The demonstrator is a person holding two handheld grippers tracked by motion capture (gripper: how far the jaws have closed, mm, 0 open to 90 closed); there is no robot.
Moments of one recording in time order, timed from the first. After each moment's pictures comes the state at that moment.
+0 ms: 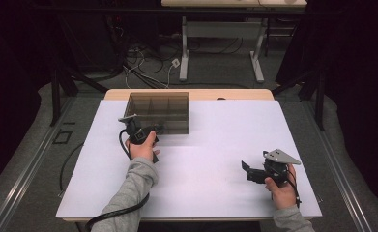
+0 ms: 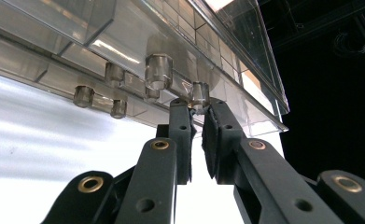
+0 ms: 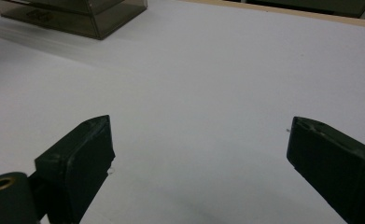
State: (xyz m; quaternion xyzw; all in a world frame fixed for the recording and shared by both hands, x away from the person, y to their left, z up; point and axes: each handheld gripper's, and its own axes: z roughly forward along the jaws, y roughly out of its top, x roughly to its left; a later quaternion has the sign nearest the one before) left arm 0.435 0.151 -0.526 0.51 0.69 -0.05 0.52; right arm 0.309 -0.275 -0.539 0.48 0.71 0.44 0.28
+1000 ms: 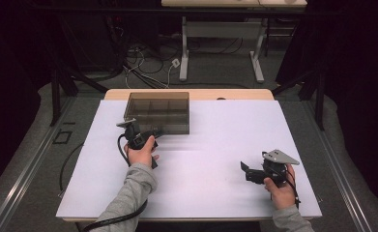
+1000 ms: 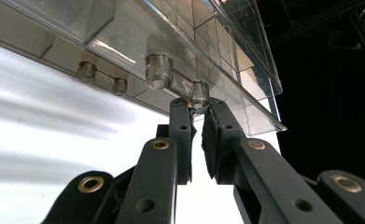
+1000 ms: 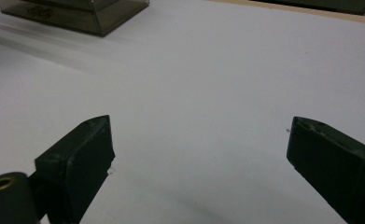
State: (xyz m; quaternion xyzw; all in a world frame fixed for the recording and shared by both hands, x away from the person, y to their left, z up) left arm 0.418 0.153 -0.527 0.51 0.68 -0.06 0.52; right arm 0.309 -0.273 -0.540 0.48 0.71 0.44 0.27
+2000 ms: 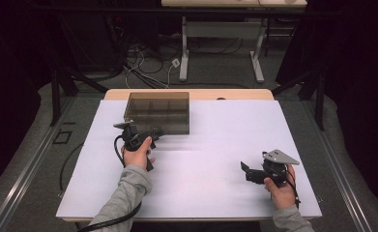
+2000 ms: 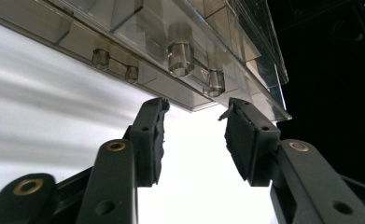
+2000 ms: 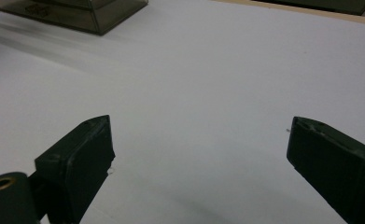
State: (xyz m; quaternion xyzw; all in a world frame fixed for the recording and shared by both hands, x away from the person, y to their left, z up) left arm 0.415 0.164 -0.528 0.52 0.68 -0.08 0.51; right arm 0.309 -0.273 -0.540 0.48 0.71 0.43 0.27
